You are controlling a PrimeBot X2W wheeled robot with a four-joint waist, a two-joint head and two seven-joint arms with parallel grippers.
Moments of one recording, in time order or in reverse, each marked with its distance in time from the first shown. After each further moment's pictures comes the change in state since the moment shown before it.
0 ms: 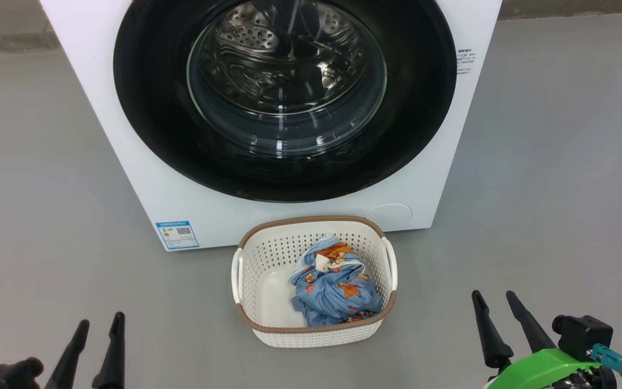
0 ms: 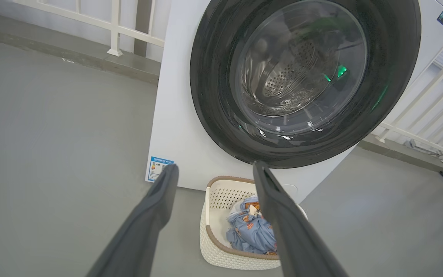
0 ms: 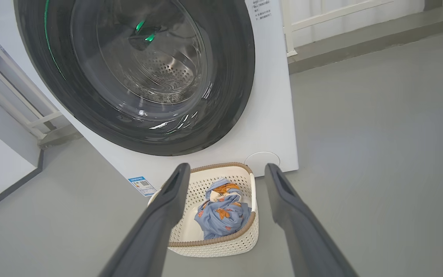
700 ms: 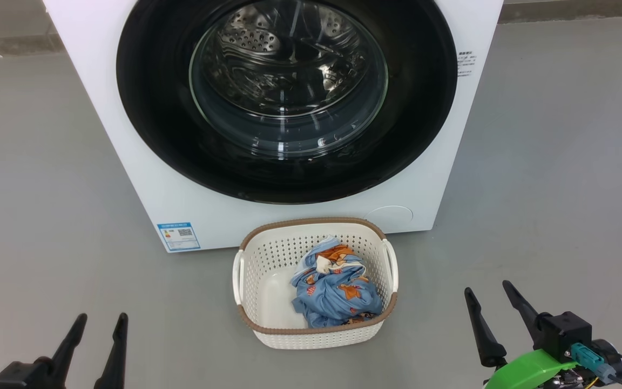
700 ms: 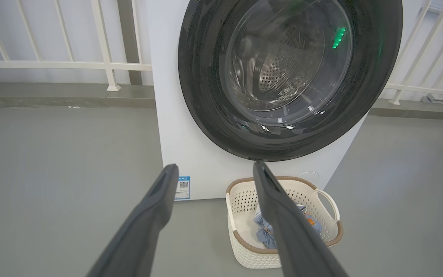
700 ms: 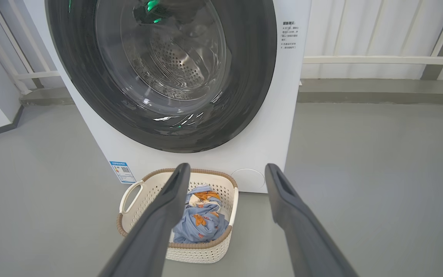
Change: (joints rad) left arm 0.000 0.032 -0.010 0.000 0.224 -0.007 -0.061; right arm -0.005 -0.003 0.001 -0.025 -0.265 0.000 -0.060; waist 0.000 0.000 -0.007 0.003
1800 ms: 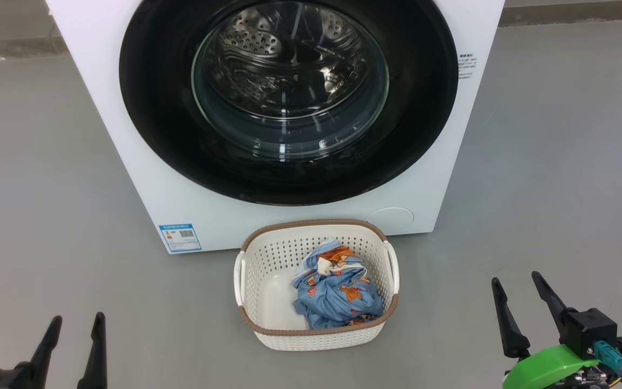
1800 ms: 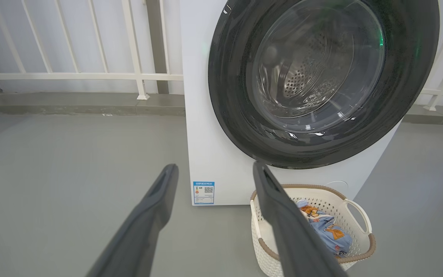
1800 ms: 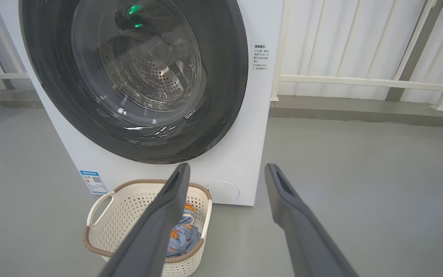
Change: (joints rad) left arm 0.006 -0.064 0.133 0.028 0.117 0.000 -0.018; right arm -0.015 -0.003 -0.091 0.000 -0.081 0.000 -0.045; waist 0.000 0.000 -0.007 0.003
